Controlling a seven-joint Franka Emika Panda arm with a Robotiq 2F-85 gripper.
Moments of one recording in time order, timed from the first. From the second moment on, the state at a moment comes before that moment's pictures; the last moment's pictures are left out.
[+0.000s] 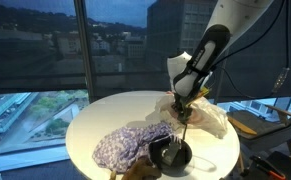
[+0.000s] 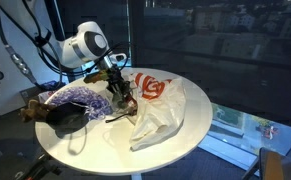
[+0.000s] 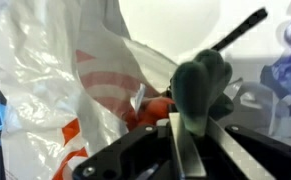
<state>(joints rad) 0.95 0.42 -0.80 -2.29 -0.19 2.61 0.38</state>
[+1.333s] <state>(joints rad) 0.42 0.07 0.20 -2.58 -0.20 2.58 0.06</state>
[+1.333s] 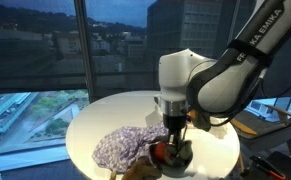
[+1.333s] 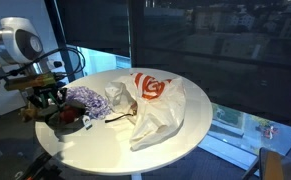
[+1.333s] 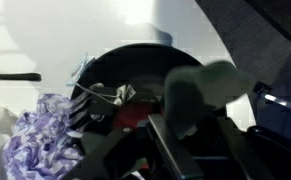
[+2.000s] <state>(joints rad) 0.24 0.07 0.16 -2.53 -0.17 2.65 0.06</state>
